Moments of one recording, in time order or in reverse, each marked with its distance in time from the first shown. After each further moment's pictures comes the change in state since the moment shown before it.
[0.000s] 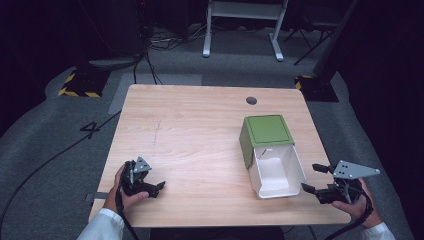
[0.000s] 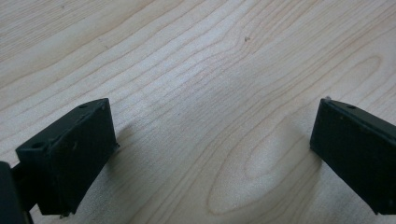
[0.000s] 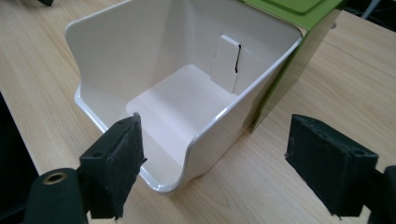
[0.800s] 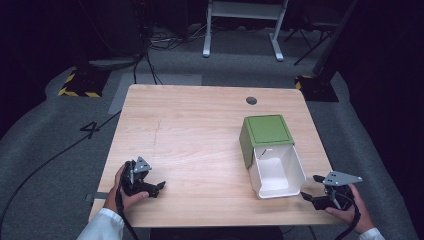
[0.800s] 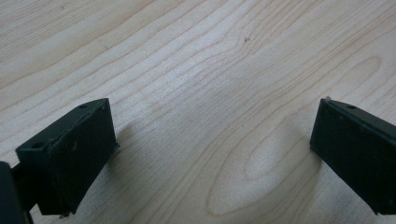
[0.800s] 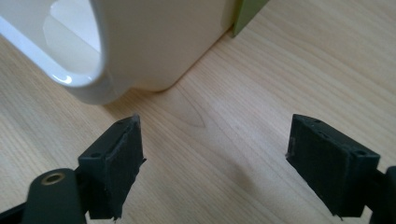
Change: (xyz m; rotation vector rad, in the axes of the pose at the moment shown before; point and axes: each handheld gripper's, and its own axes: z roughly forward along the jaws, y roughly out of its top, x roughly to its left) left arm 0.000 0.000 0.000 0.000 -0.001 -0.001; right arm -0.010 -0.062 0.032 0.178 -0.091 0.049
